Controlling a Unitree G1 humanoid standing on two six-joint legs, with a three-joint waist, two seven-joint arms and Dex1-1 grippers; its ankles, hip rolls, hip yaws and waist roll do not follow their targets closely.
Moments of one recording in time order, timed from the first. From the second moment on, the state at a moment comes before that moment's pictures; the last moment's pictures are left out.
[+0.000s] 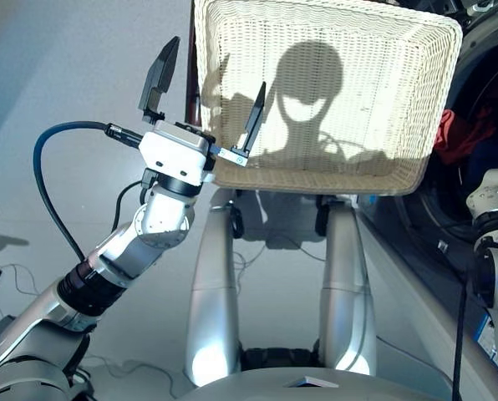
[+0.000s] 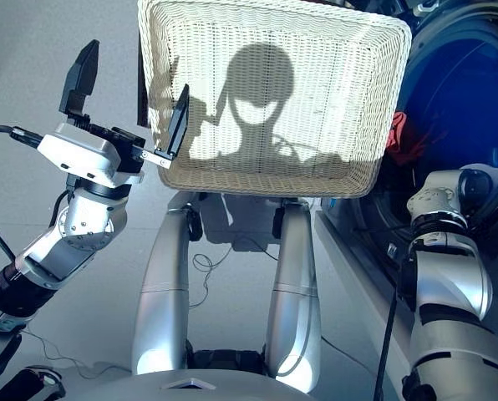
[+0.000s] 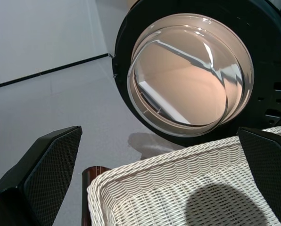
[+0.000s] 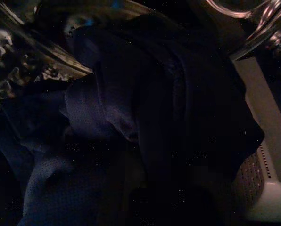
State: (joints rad) left arm -0.50 0.78 -0.55 -0.34 -0.21 -0.34 0.47; right arm -0.90 -0.71 -0.11 1.20 1.17 -0.48 -0.62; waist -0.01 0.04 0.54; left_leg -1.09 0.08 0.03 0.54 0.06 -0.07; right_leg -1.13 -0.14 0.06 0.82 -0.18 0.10
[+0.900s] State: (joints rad) left arm -0.28 0.41 -0.43 0.04 -0.66 -0.33 0.30; right arm -0.45 -0.51 0.38 0.43 0.50 -0.35 -0.42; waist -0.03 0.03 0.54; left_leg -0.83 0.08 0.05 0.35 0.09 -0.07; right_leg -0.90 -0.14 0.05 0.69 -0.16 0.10
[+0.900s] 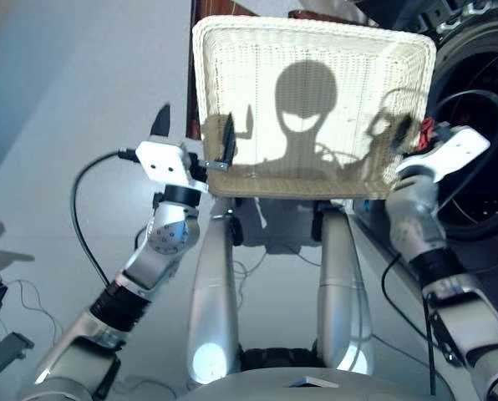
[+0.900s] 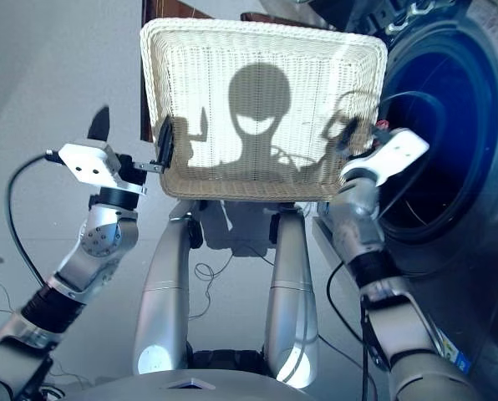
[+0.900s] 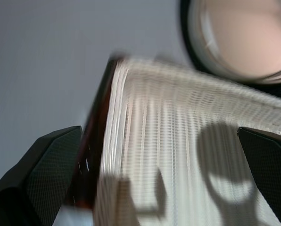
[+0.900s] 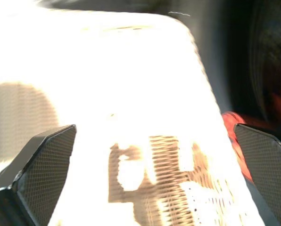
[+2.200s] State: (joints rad) left arm 0.14 0.23 -0.08 1.20 -0.29 -0.16 -0.13; right arm 0.15 -0.28 0.10 1.24 0.39 -0.13 0.09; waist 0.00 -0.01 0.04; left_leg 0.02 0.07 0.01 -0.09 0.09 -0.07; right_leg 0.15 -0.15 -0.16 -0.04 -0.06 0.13
